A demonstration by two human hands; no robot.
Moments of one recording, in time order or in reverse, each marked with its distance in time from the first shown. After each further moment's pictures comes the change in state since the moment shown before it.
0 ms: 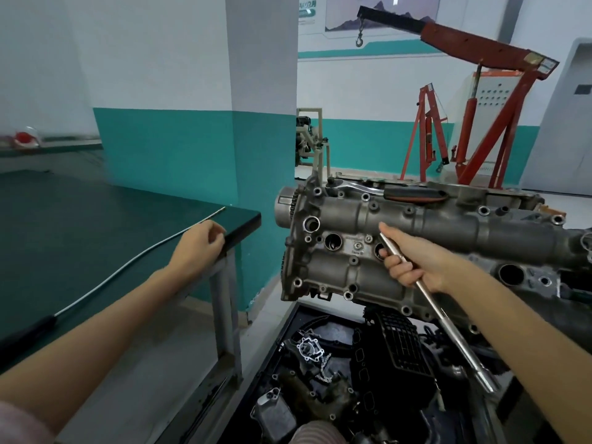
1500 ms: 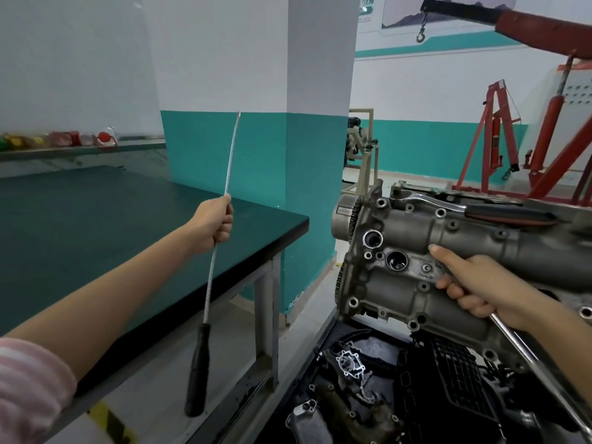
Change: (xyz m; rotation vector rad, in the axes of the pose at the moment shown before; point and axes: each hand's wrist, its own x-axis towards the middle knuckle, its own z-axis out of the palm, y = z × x) left_hand 0.051 -0.025 -0.057 -0.850 -0.045 -0.595; right_hand 0.014 -0.002 0.021 -0.407 0.207 -0.164
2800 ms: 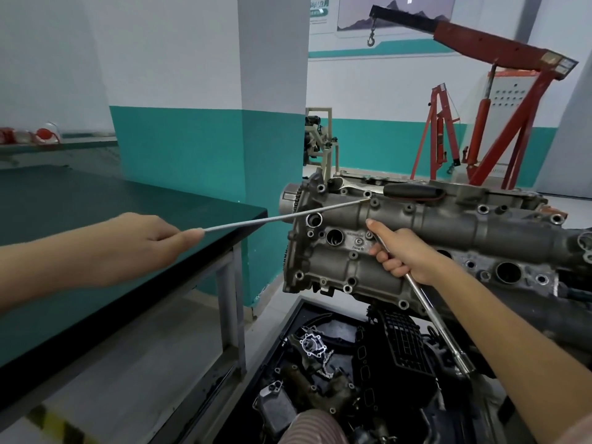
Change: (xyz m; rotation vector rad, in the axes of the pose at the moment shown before) left_hand -0.188 0.037 -0.022 1.386 -0.197 0.469; right_hand 0.000 0.009 -0.008 0.118 -0.023 -0.054
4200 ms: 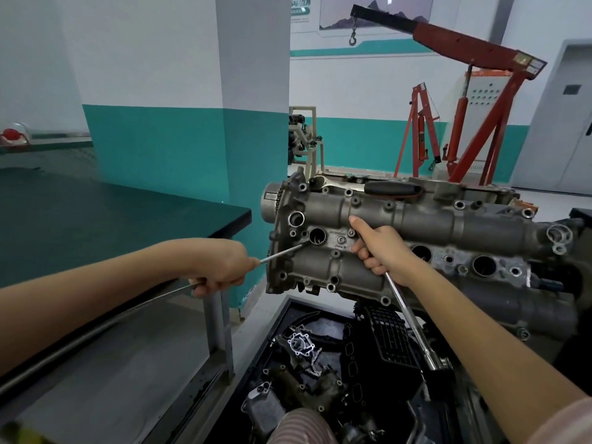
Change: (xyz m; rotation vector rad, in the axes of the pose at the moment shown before) left_hand 0.058 0.092 0.046 -0.155 -0.552 -0.162; right_hand -0.002 0.006 0.005 0.015 0.108 -0.093
